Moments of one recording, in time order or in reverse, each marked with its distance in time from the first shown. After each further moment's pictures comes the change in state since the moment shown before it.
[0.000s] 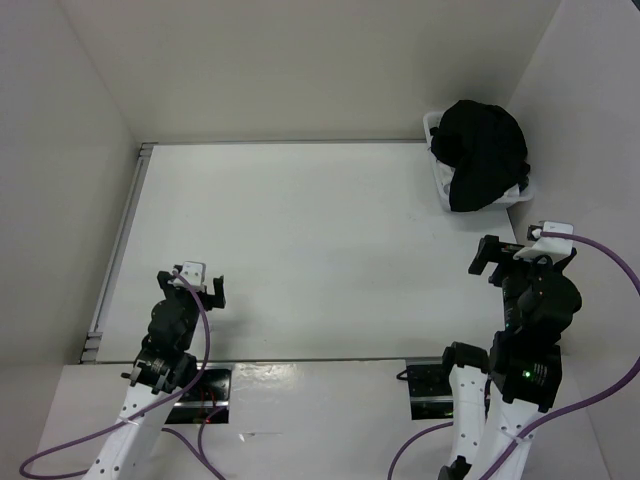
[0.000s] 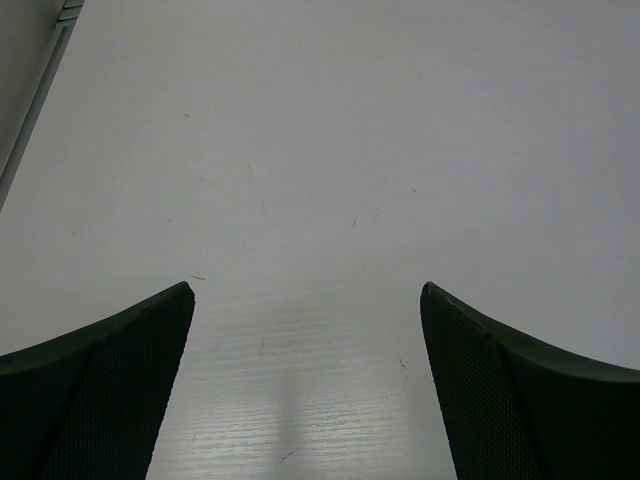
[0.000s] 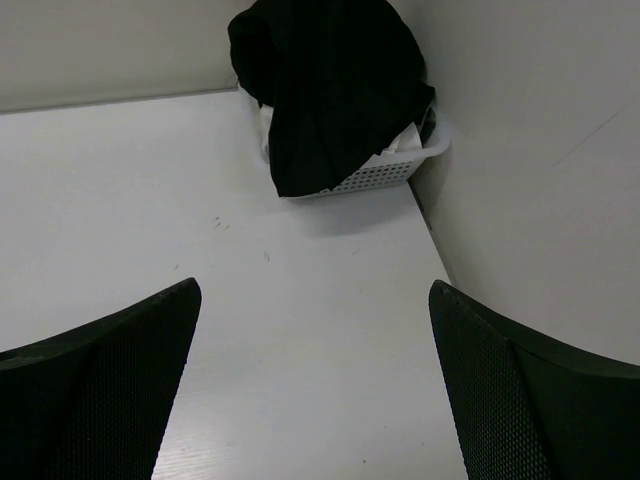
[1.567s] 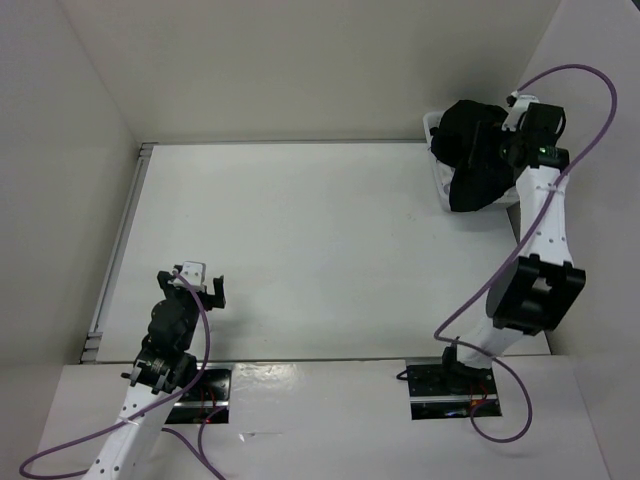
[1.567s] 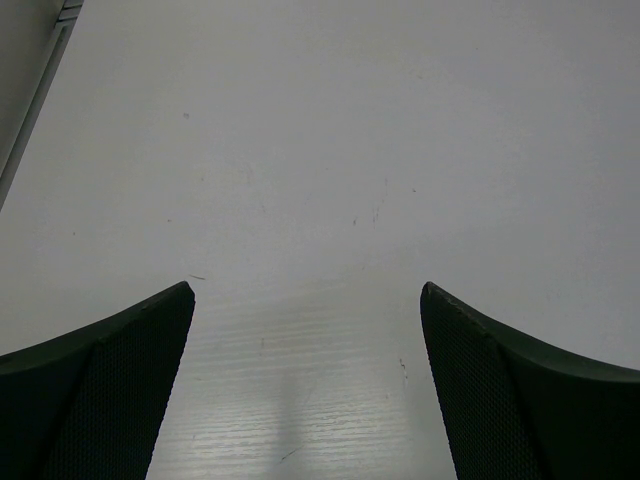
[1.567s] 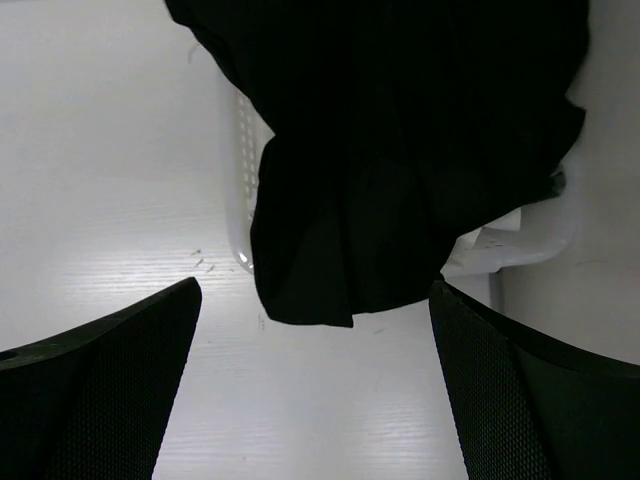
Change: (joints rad) left arm 0.000 0.000 0.000 0.000 0.000 0.000; right arm 0.019 1.223 0.681 0.043 -0.113 -0.060
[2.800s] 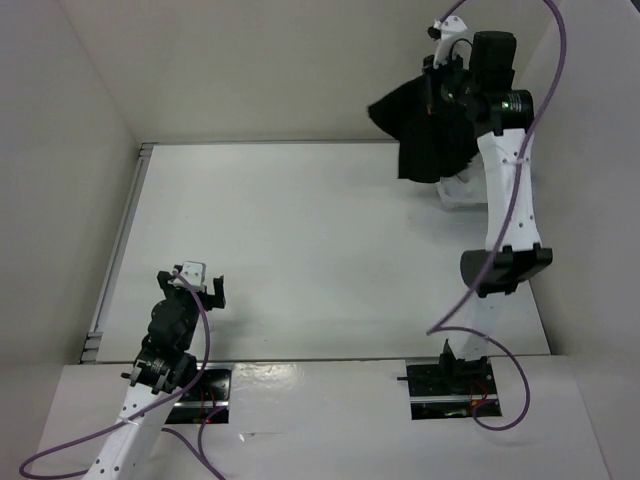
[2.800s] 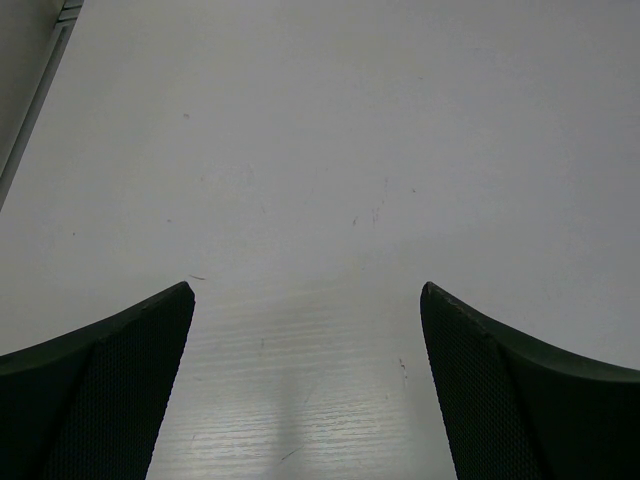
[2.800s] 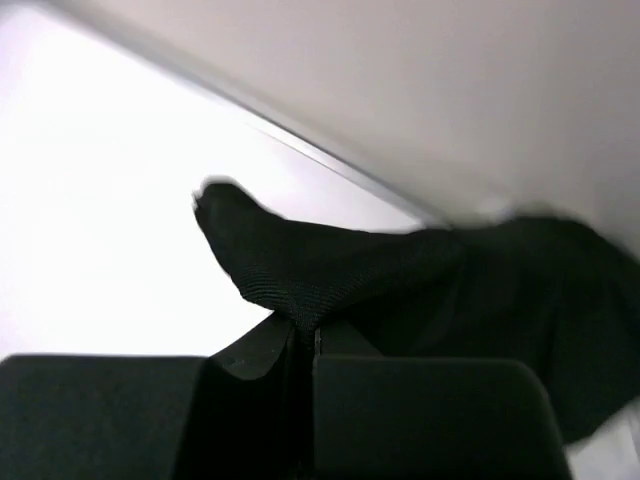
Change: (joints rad) left arm 0.000 0.000 0.000 -0.001 0.000 0.000; right arm 0.316 0.386 0.816 -0.238 -0.101 -0.118
